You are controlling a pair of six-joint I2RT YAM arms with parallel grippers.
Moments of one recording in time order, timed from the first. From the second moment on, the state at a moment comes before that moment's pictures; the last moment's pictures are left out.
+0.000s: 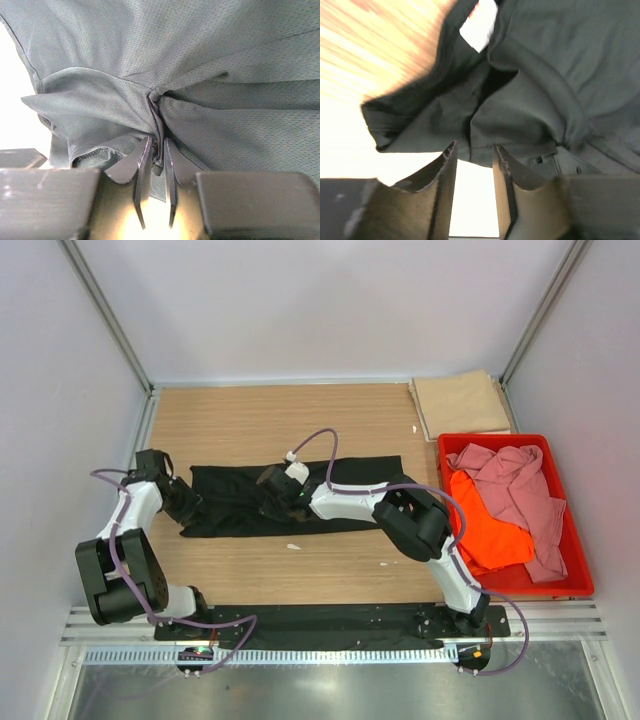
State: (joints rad) left arm 0.27 1.39 0.85 -0.68 0.18 -0.55; right arm 1.02 2.18 1.51 -0.17 0.17 1.25
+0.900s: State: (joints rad) left arm 0.27 1.34 0.87 -0.72 0.18 -0.57; right arm 1.02 2.15 1.49 -0.16 0.14 1.24
